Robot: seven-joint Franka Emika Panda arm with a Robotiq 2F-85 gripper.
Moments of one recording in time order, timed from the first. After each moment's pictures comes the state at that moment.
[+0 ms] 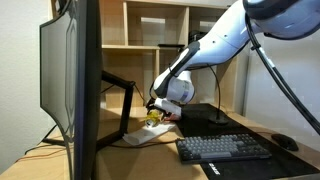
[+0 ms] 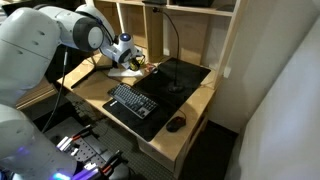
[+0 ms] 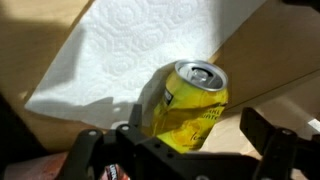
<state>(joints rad) 0.15 0.91 0.29 -1.57 0.16 3.00 0.23</state>
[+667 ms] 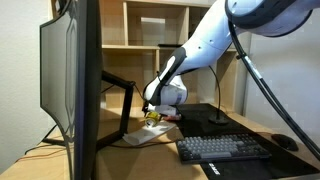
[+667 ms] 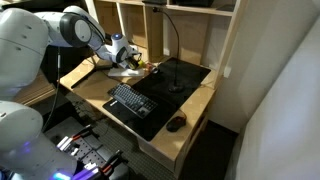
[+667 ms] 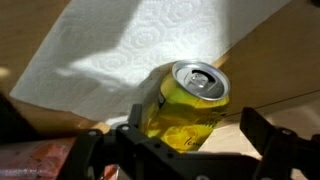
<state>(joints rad) 0.43 0.93 -0.01 -1.51 0.16 3.00 0.35</state>
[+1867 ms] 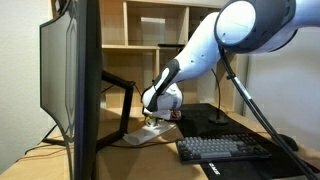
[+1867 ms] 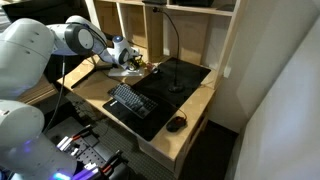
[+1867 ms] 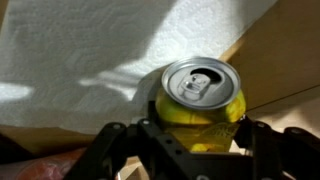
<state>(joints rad) 0.49 1.07 -0.09 -1.33 0.16 2.96 0.51</state>
